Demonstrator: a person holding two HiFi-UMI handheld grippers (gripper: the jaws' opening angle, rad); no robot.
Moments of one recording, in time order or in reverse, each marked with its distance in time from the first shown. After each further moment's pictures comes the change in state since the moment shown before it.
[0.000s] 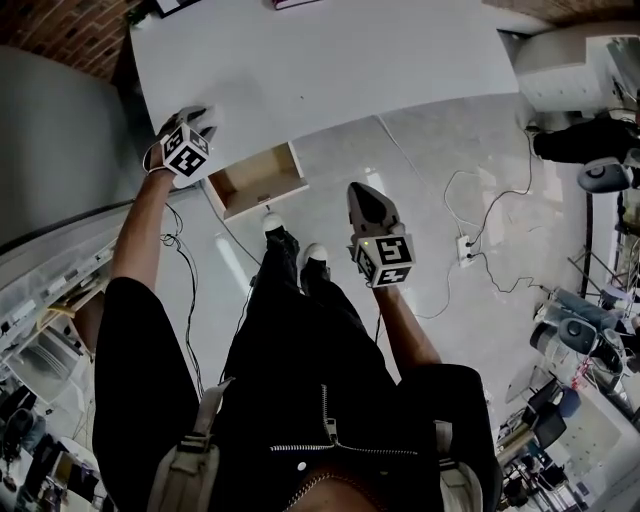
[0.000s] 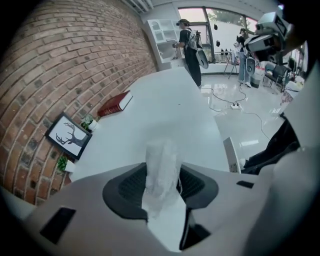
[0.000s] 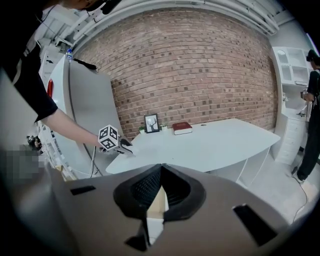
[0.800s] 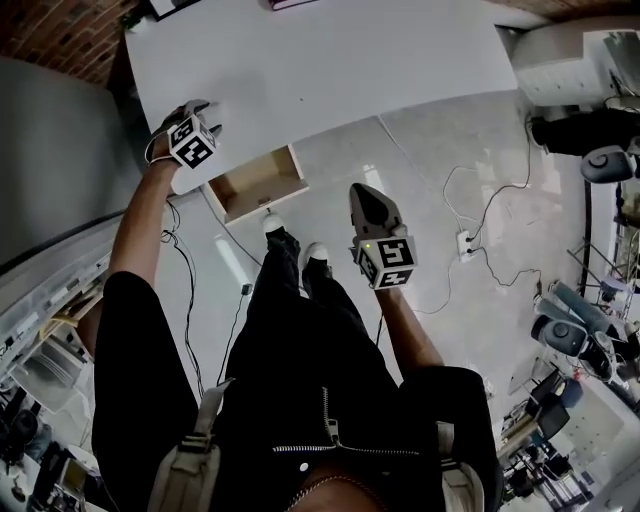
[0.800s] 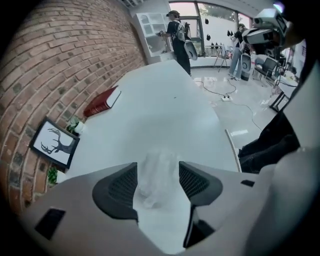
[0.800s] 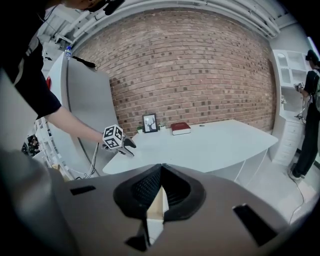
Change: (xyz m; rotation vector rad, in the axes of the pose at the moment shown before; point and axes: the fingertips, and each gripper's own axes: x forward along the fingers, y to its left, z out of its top) left arm 0.024 0.008 -0.001 0.095 0.054 -0.090; right arm 0.010 0.009 0.006 -0.011 0.004 -0.027
